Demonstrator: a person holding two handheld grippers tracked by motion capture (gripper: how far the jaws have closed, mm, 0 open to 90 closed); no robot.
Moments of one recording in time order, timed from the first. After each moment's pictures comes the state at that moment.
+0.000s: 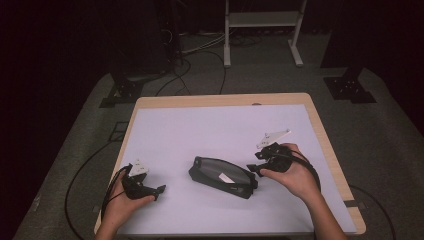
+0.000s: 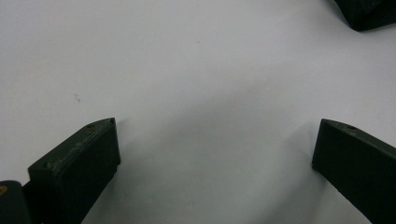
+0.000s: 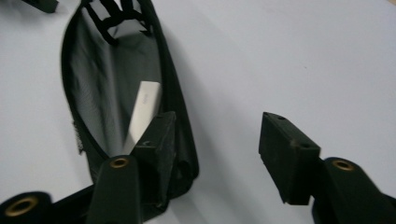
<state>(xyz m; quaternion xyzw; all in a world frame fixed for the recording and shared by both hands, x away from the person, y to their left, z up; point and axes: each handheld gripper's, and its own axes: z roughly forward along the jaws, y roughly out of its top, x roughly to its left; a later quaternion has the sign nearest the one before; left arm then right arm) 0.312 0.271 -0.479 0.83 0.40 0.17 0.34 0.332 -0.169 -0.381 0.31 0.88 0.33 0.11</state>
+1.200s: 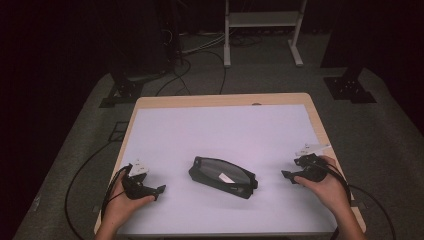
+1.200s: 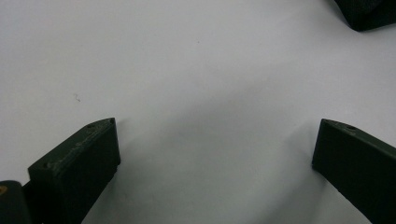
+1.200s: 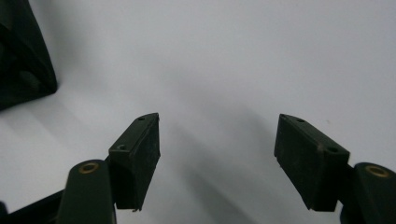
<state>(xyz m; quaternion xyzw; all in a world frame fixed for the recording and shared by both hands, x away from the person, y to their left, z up) 0.312 0.271 -0.479 0.83 0.40 0.17 0.34 0.329 -0.274 -0.442 0.42 0.84 0.31 0.15</state>
